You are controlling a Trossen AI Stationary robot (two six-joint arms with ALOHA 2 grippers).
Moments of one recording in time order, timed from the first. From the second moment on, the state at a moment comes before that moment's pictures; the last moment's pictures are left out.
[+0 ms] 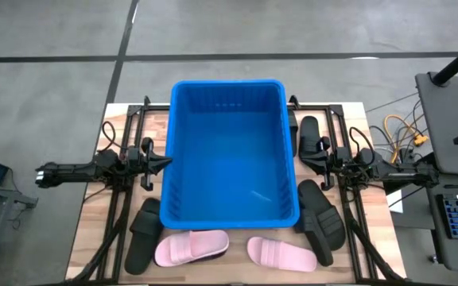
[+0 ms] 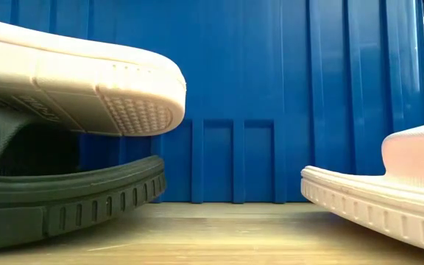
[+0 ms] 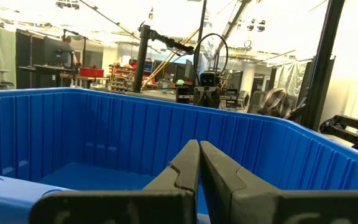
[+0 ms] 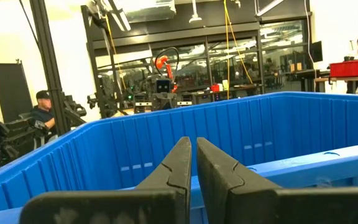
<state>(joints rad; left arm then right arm) 0.00 0.04 0.00 0.18 -0.13 -0.12 0.00 0.00 0.01 0.21 0.08 0.11</state>
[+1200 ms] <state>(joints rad) 0.00 0.04 0.00 0.18 -0.13 -0.12 0.00 0.00 0.01 0.23 0.08 0.12</state>
